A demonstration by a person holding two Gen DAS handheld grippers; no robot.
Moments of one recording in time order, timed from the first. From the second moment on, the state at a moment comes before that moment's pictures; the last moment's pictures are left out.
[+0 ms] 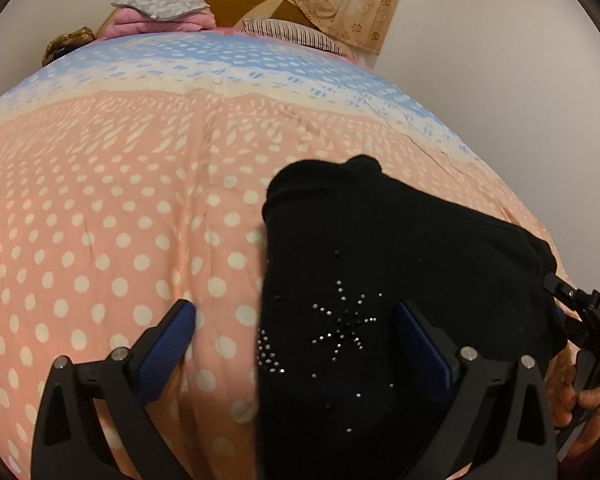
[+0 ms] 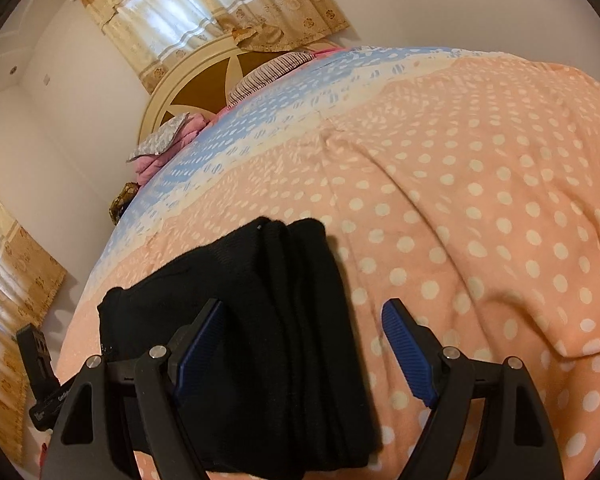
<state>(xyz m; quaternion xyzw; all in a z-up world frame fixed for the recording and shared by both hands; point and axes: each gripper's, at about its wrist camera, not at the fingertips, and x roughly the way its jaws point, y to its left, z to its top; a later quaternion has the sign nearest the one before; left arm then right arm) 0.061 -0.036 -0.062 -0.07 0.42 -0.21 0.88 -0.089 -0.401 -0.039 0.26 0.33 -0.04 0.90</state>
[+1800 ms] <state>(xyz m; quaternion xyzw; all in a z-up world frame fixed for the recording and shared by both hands) 0.039 -0.051 -0.051 -0.04 0.40 -0.17 0.90 -0.104 -0.337 -0.036 0.15 0.33 -0.06 0.93</state>
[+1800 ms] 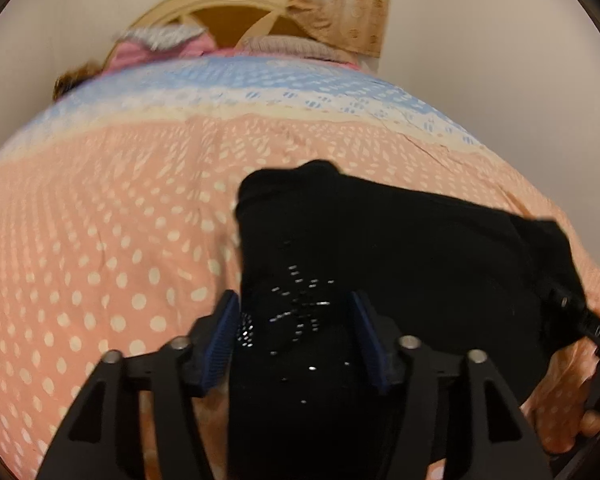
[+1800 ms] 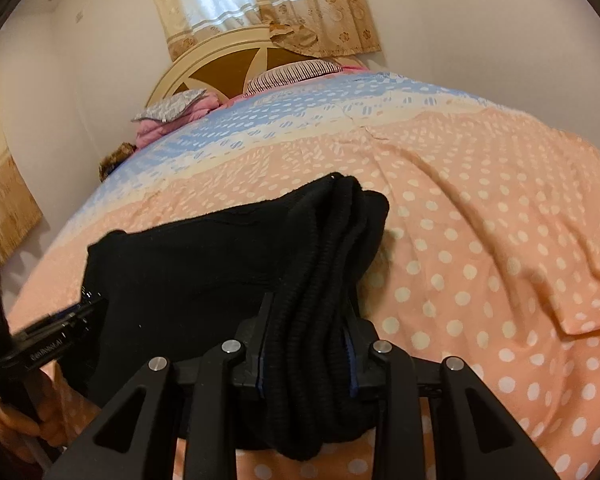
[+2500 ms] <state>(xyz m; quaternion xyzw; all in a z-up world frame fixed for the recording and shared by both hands) 0.033 -0.036 -0.039 -0.08 0.38 -0.24 0.89 -0.098 -0.331 -0.022 0.15 0.35 -0.07 0.92</state>
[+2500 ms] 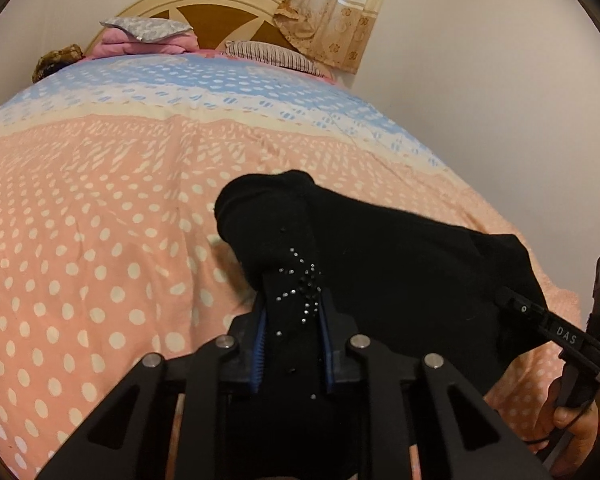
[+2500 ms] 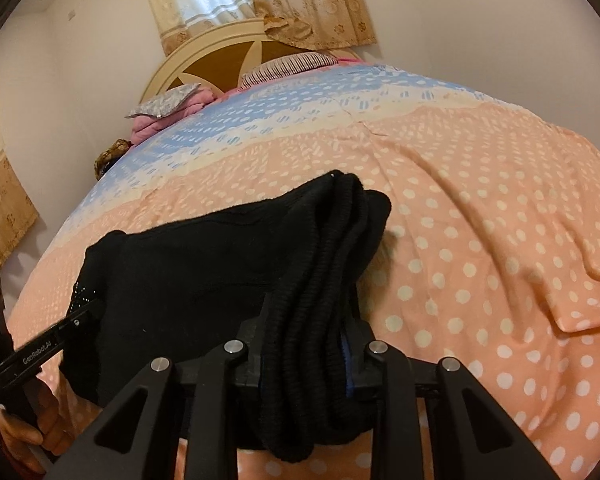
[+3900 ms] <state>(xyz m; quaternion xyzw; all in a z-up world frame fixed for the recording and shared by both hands) 0.093 0.183 0.010 -0.16 0.29 -0.03 0.94 0.049 -0.085 0.064 0.02 0.28 0.21 0.94</state>
